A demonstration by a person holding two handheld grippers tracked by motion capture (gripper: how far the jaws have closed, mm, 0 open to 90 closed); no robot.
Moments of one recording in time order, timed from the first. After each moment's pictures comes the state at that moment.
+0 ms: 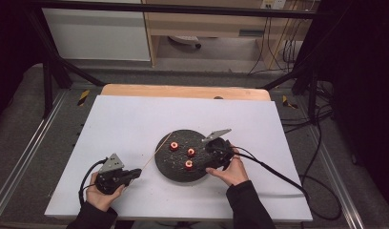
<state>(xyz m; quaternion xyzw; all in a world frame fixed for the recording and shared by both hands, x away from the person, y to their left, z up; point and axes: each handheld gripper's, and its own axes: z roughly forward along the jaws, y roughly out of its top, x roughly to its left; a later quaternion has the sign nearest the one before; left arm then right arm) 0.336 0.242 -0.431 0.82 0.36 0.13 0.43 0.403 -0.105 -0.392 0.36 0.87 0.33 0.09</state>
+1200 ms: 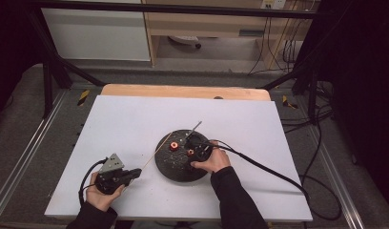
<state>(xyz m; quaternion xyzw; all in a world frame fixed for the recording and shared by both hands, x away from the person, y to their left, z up) 0.336 0.241 -0.431 0.82 0.35 0.13 0.43 0.435 -0.052 -0.406 0.32 0.93 0.21 0.00</state>
